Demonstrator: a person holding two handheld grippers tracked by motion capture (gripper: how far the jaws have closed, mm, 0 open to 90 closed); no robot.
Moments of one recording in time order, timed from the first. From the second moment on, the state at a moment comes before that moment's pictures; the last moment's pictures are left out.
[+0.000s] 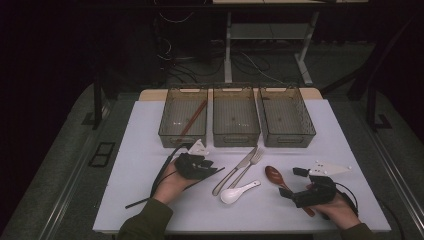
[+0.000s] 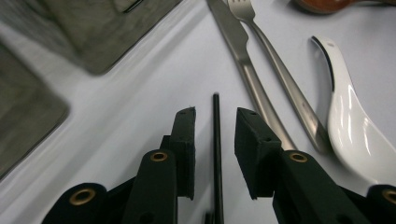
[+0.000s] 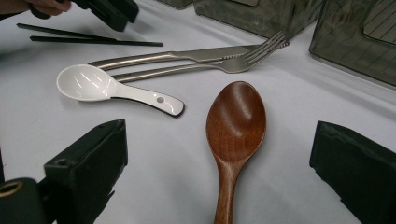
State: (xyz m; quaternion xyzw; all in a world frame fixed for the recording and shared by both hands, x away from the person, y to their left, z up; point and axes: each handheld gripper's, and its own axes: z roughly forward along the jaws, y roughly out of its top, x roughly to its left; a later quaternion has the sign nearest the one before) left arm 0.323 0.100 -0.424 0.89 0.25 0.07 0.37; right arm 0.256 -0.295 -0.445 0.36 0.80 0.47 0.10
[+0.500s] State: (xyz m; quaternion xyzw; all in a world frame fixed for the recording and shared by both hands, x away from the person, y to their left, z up) left arm 0.280 0.163 -0.424 0.88 0.29 0.09 0.37; right arm 0.257 -0.295 -0.445 0.36 0.80 0.47 0.10
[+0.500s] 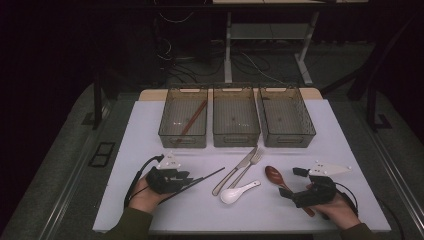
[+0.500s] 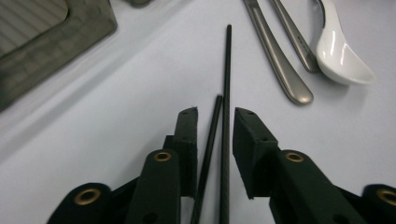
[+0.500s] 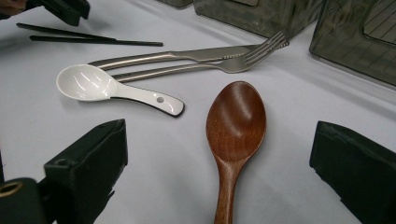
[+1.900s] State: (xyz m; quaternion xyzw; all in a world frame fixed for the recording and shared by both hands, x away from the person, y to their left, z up) left arm 0.271 0.162 -0.435 0.89 0.28 0.07 0.36; right arm 0.255 -0.294 -0.444 0.35 0.80 0.48 0.10
